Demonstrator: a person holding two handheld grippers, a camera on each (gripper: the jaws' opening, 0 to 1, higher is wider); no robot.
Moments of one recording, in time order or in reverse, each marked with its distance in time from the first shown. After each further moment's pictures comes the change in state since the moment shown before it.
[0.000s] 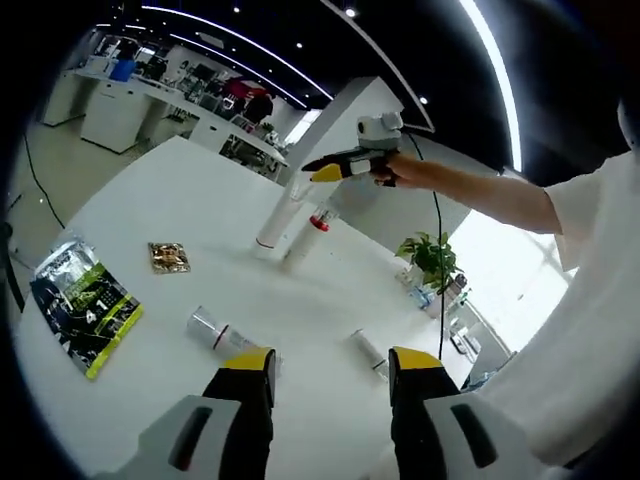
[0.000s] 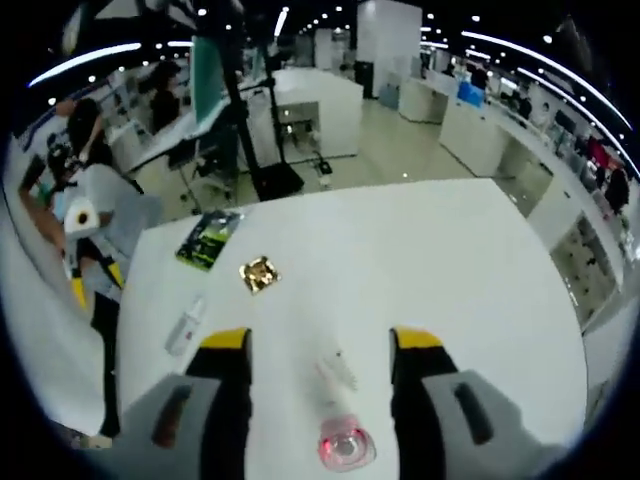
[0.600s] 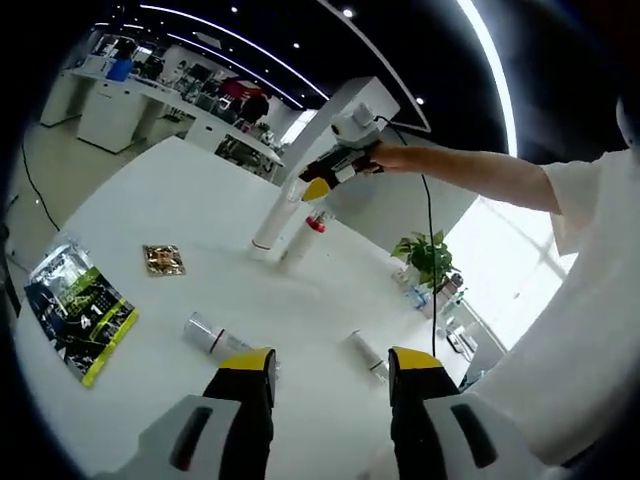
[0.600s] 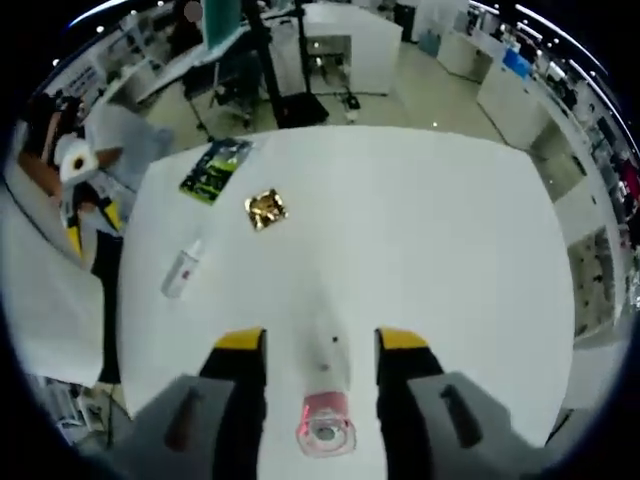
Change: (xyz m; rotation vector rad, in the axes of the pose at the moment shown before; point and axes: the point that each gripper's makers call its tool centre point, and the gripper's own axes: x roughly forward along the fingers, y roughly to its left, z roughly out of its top) left arm 0.009 0.000 0.002 0.011 0.017 -0.027; right arm 0.019 -0.006 -0.030 -0.095 0.262 0.055
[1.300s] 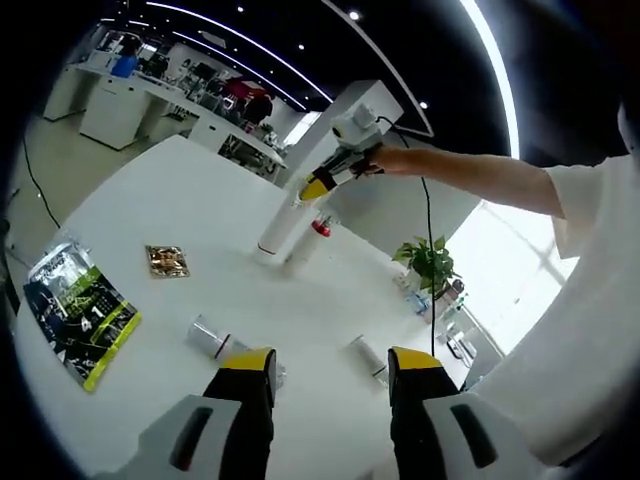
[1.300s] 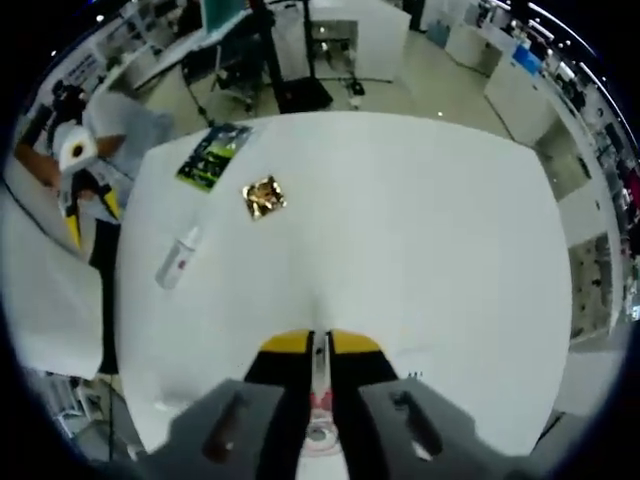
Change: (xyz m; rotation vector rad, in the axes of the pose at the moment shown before) left arm 0.001 0.008 0.005 -0.023 -0.014 0.001; right arm 0.001 -0.010 0.000 -0.028 0.061 -0.011
